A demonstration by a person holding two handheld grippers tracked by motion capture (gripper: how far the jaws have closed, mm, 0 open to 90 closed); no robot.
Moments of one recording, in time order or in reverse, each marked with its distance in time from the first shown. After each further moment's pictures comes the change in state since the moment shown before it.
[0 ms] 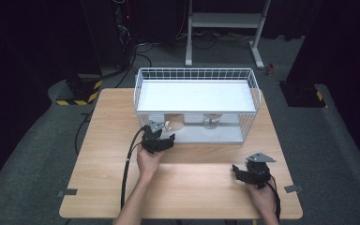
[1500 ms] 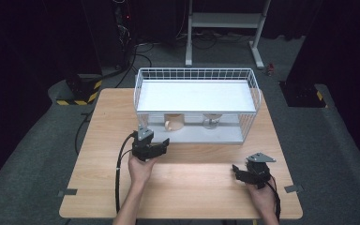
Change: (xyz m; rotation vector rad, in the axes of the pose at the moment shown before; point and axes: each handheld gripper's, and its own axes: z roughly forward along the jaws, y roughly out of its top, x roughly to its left) left arm 0.007 -0.012 -0.044 -0.056 -0.054 -0.049; right arm 0.000 0.000 0.000 -0.001 0.000 0.001
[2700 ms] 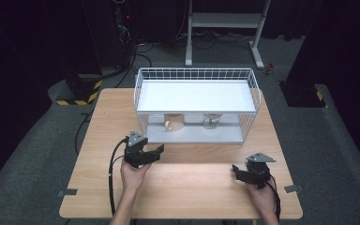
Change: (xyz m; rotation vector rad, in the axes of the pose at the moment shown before) left arm 0.010 -0.013 -0.027 0.012 -0.041 -0.023; right arm 0.000 0.000 0.000 0.000 0.000 0.000
